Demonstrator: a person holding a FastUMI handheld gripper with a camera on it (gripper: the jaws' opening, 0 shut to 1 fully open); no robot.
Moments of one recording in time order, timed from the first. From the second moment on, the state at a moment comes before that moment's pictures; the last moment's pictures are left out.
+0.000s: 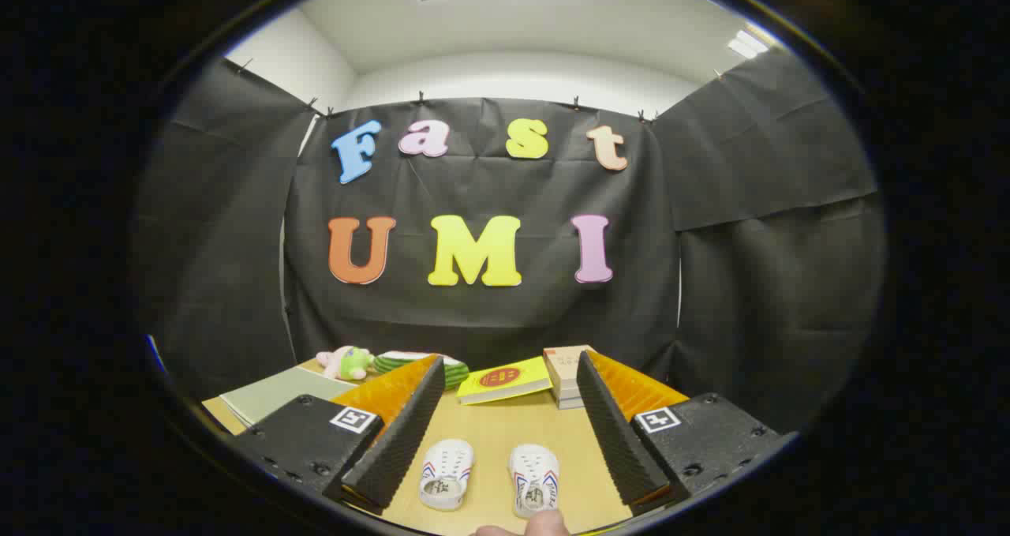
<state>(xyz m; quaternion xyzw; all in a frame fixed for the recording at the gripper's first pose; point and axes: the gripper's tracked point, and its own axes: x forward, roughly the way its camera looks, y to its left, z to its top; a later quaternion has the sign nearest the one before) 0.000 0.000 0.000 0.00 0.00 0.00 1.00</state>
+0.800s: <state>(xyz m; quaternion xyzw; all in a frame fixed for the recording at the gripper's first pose) 0.002 0.019 -0.005 -0.01 0.00 0.02 1.00</state>
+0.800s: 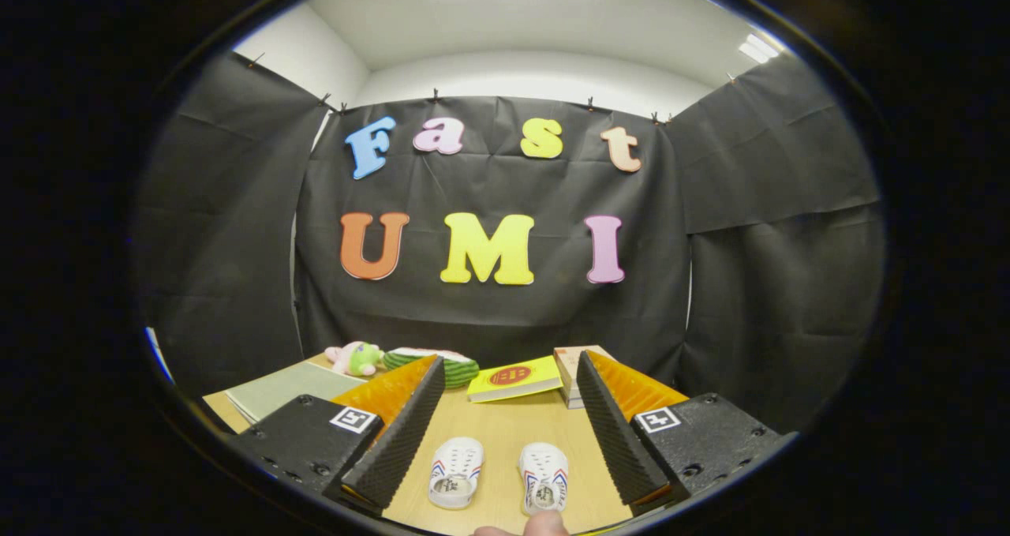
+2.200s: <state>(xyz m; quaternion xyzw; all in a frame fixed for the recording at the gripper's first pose) 0.020 0.163 -0.145 0.16 0.23 0.31 0.91</state>
